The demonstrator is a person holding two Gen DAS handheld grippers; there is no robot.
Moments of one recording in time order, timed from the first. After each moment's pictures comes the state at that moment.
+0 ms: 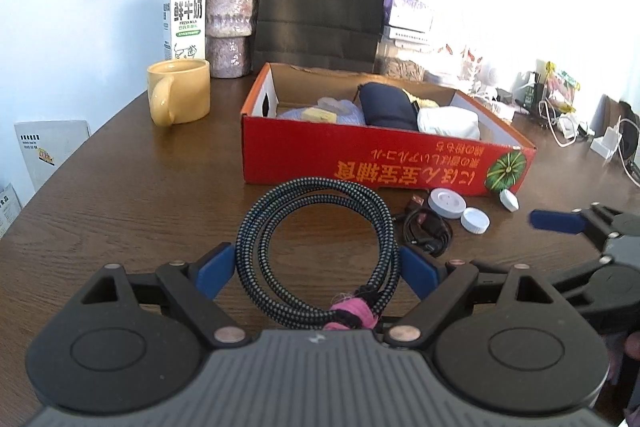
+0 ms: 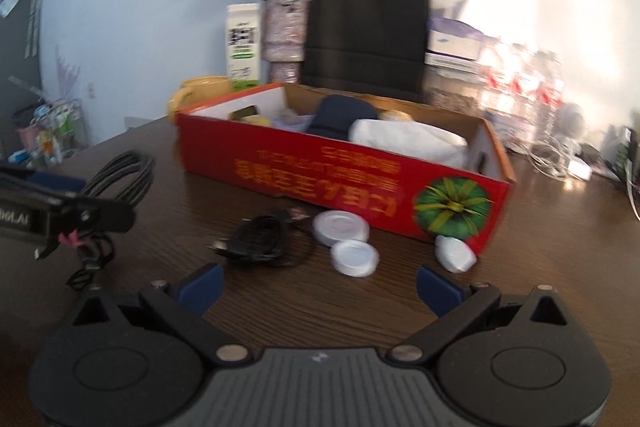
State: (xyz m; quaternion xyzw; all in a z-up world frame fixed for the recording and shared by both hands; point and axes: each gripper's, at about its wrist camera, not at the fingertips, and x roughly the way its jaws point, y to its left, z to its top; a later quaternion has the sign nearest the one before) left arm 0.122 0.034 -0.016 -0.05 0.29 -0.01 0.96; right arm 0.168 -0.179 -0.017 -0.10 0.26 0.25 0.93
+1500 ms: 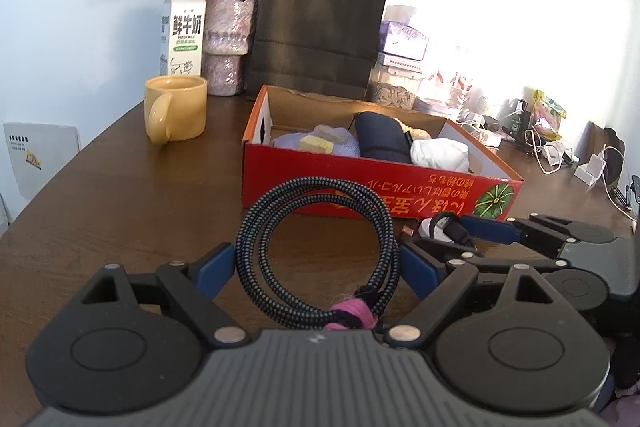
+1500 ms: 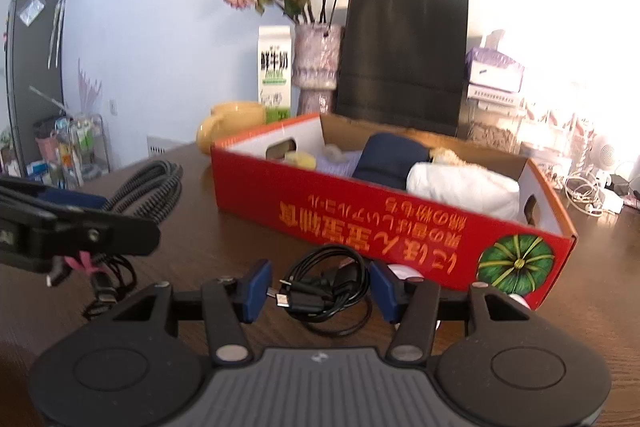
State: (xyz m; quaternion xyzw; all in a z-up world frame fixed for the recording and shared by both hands) left arm 0.122 0.046 -0.003 -0.07 0.26 -0.03 0.96; right arm 0.179 -0.141 -0.008 -0.08 0.21 0.27 0.93
